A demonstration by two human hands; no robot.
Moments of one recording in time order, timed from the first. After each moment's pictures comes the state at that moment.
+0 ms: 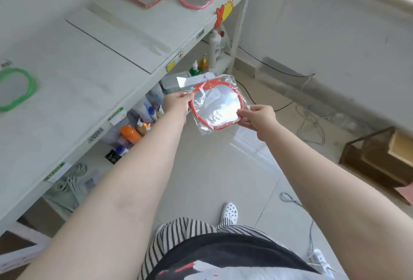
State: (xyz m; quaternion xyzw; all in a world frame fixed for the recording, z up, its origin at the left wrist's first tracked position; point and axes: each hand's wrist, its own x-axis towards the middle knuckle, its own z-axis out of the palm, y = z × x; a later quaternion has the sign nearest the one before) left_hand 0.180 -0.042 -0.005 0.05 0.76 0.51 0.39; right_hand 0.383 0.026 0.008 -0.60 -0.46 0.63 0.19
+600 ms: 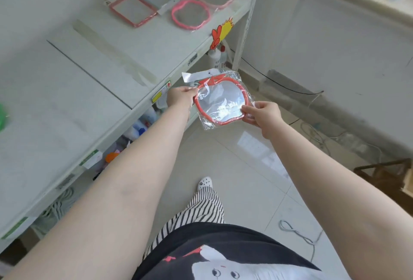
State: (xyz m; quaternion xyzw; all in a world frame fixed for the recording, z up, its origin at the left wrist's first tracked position) left_hand 0.150 0.131 -0.002 0.05 0.78 0.50 0.36; right_hand 0.349 0.201 0.001 -0.58 -0.48 0.63 0.18
